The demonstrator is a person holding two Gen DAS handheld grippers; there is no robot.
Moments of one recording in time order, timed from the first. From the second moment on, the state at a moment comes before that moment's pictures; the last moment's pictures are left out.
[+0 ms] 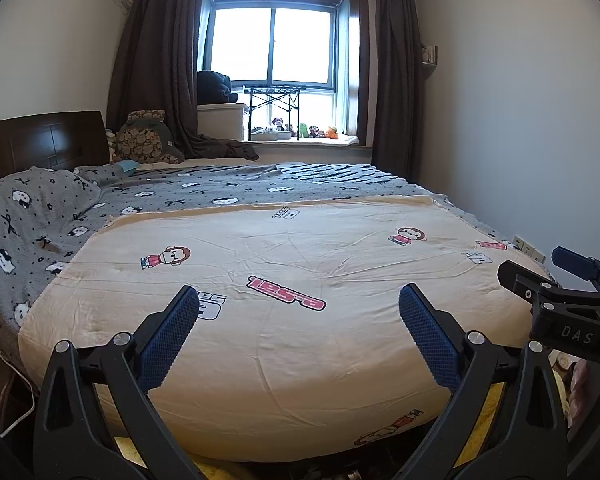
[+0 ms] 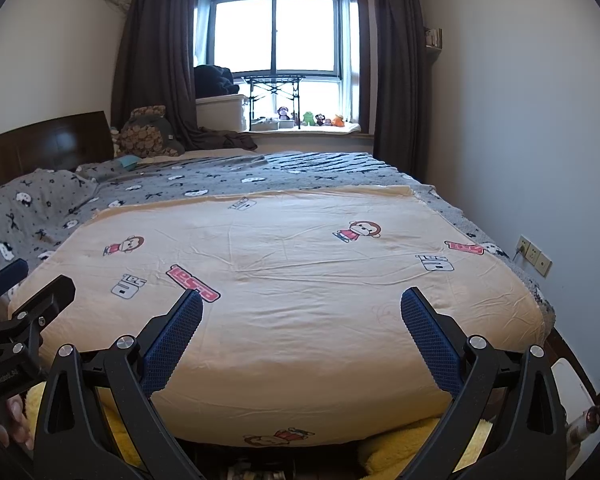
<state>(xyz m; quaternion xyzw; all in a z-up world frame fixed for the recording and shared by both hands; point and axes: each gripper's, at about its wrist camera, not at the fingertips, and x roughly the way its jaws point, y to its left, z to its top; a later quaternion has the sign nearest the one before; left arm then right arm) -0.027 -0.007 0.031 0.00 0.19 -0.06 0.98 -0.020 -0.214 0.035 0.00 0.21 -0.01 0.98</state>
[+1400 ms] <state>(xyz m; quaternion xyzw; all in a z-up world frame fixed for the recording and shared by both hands) -0.027 -0.004 0.035 0.00 0.19 -0.06 0.98 -0.017 -0.217 0.032 0.00 0.22 -0.01 0.98</state>
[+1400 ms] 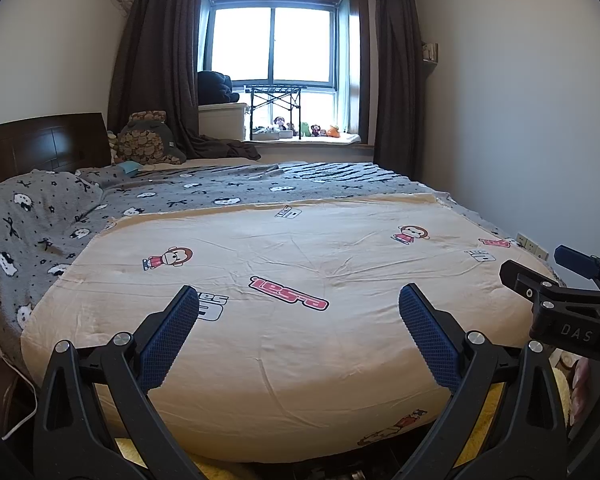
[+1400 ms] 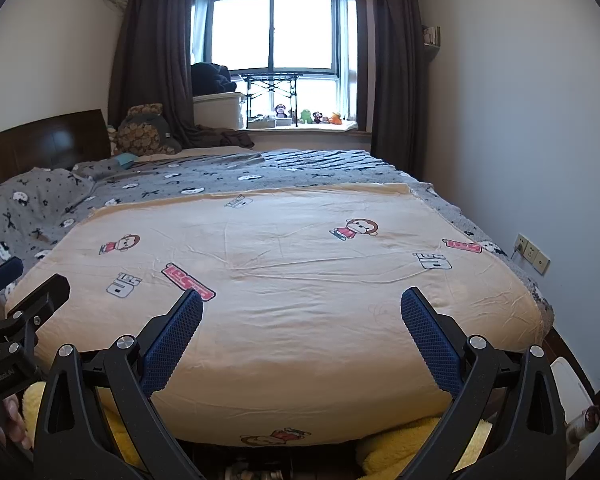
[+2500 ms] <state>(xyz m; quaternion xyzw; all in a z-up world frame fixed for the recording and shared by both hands) -0.027 0.002 0.036 -0.02 0.18 -0.05 0.98 -0.015 -0.211 0.026 0.00 0.22 -0.02 0.97</state>
